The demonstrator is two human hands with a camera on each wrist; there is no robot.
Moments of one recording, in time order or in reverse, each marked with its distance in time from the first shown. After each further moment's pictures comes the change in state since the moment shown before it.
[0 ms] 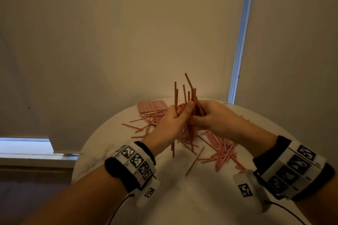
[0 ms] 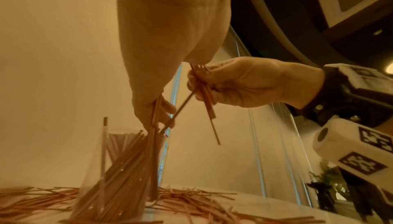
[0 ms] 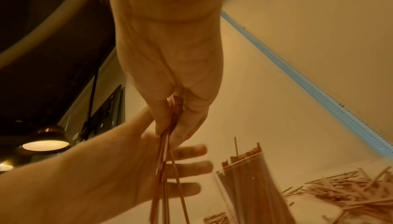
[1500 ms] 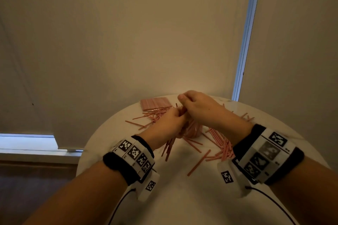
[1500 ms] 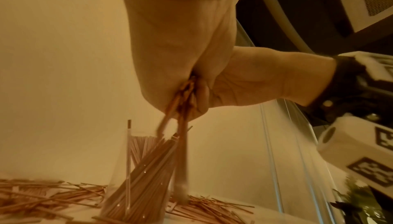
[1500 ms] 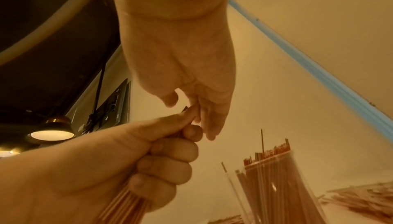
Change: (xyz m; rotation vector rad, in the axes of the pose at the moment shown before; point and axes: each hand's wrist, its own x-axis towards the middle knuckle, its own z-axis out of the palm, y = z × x) left_hand 0.006 -0.010 -0.015 -0.096 -0.161 -0.068; right_hand 0.040 -0.014 0.027 -0.208 0.148 0.064
